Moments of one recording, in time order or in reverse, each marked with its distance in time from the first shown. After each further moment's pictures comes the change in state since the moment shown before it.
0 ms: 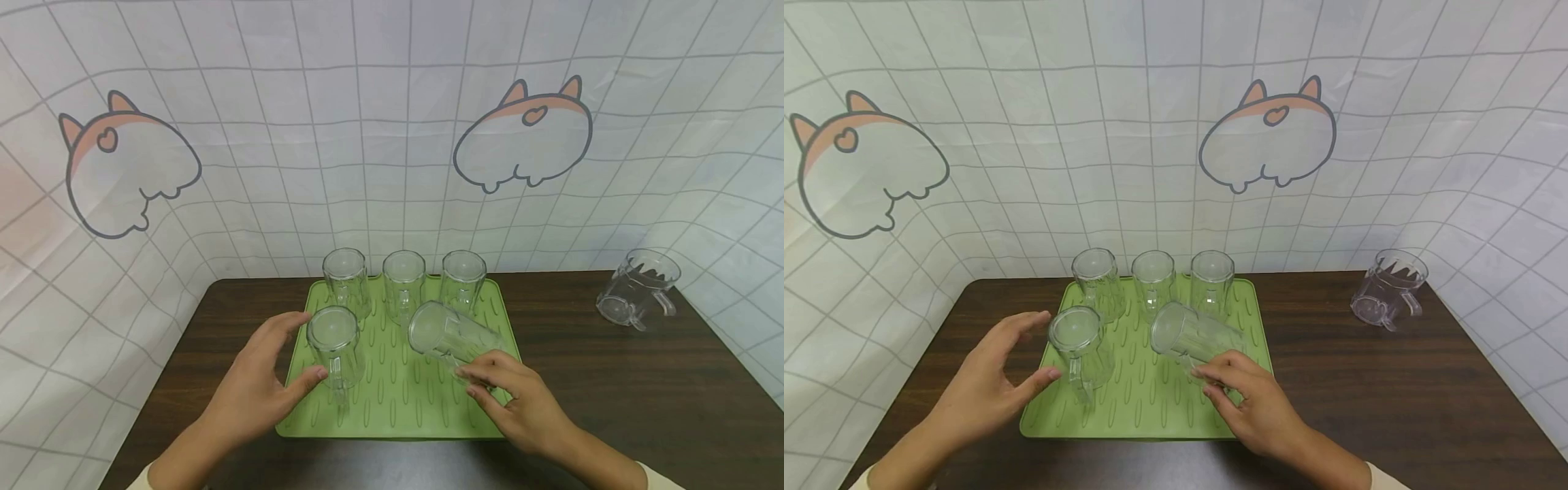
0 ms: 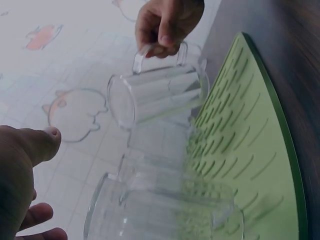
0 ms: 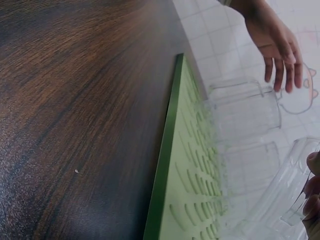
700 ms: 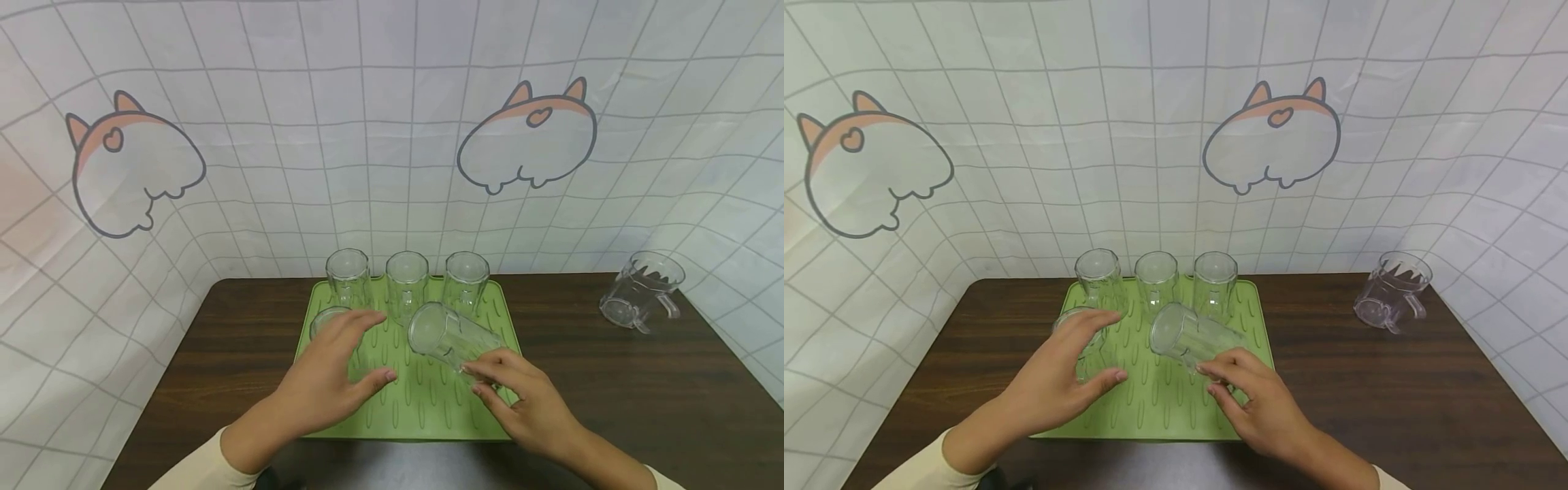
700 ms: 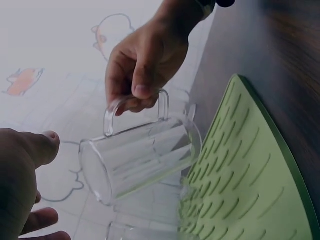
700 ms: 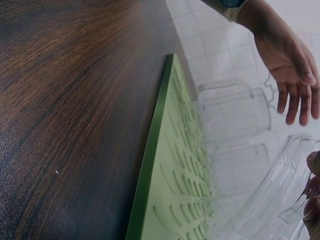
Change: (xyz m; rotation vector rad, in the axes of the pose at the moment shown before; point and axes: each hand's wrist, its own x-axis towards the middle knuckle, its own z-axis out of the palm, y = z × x) left_hand 0.032 0.044 0.039 -0.011 -0.125 0.140; right_hand 0.004 -0.004 -0.003 -0.076 0.014 -0.045
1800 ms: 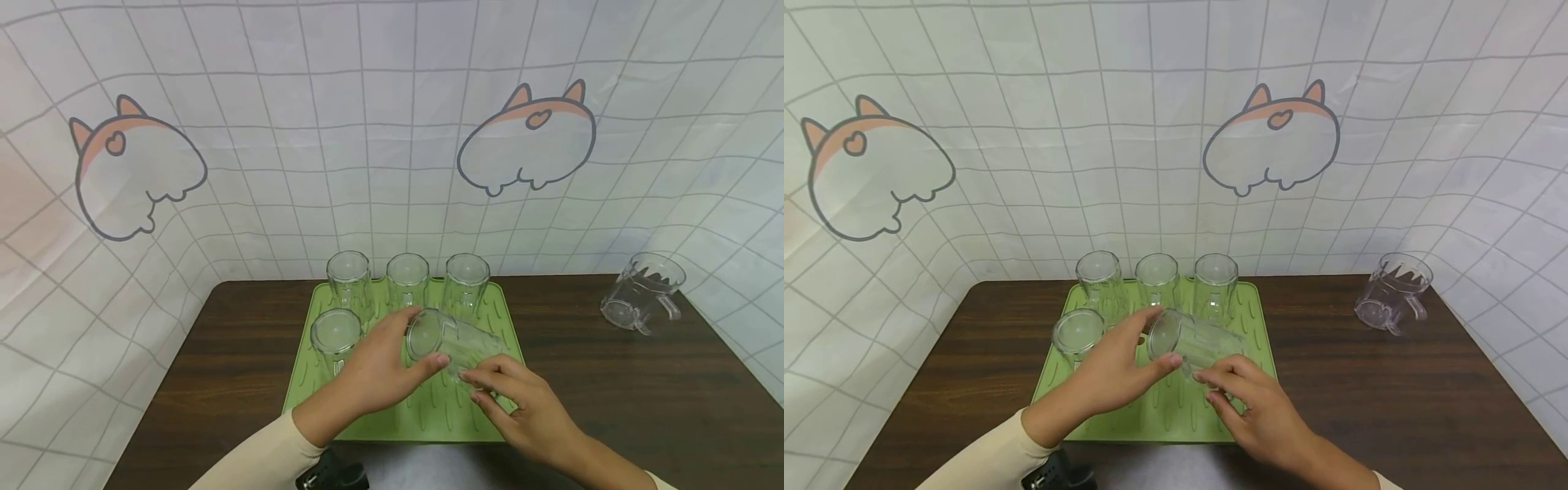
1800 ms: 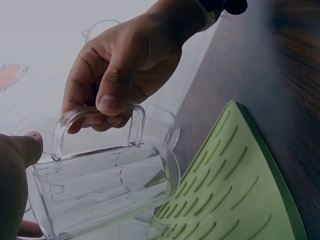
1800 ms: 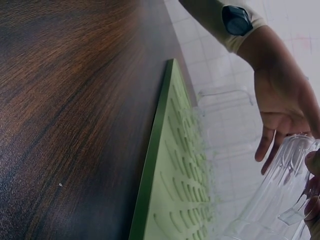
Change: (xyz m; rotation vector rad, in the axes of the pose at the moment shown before) left_hand 0.042 0.016 0.052 -0.135 -0.134 -0.237; right_hand 0.000 -0.002 0.002 -0.004 0.010 -0.073
